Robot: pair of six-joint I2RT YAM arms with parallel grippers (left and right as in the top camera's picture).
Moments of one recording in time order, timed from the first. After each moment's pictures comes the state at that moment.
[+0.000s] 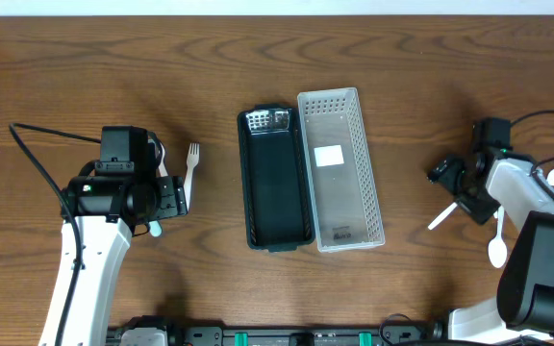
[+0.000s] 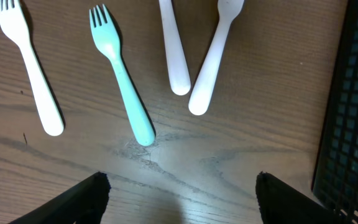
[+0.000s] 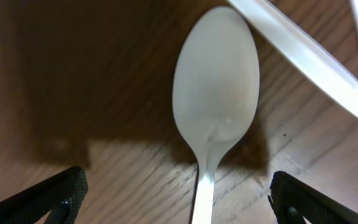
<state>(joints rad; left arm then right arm) -0.01 1.20 1.00 -1.07 -0.03 -0.17 -0.20 1.70 0.90 -0.60 0.09 0.64</state>
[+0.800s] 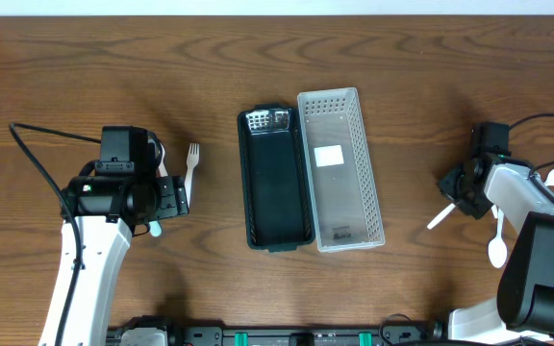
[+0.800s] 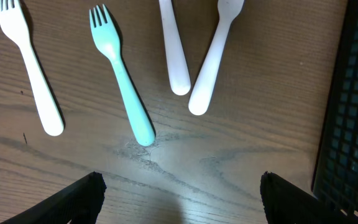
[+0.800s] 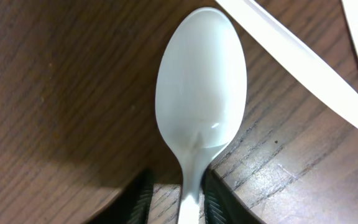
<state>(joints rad) -0.01 1.20 1.00 -1.07 -0.04 -0.18 -0.20 1.70 0.87 -0.56 0.11 0.62</state>
